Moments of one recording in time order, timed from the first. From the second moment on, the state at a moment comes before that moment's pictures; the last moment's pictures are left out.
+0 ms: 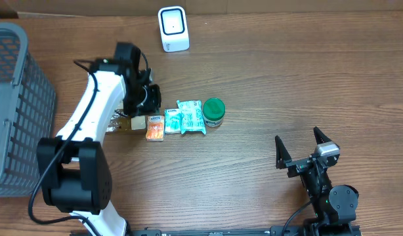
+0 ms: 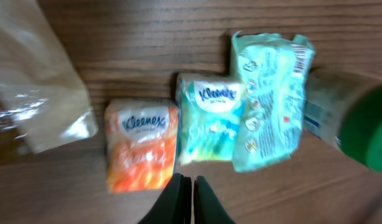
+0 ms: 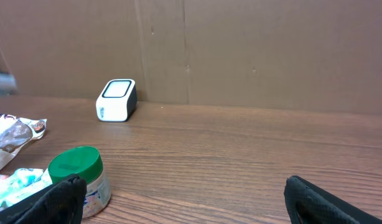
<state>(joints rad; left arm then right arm) -0.11 1.86 1.51 -1.12 0.28 -0.22 0.08 0.01 0.02 -0.02 -0.15 0.04</state>
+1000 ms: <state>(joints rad) 0.07 2.04 1.53 -0.81 -0.03 -0.09 0.08 0.01 0.02 -0.02 -0.15 0.04</state>
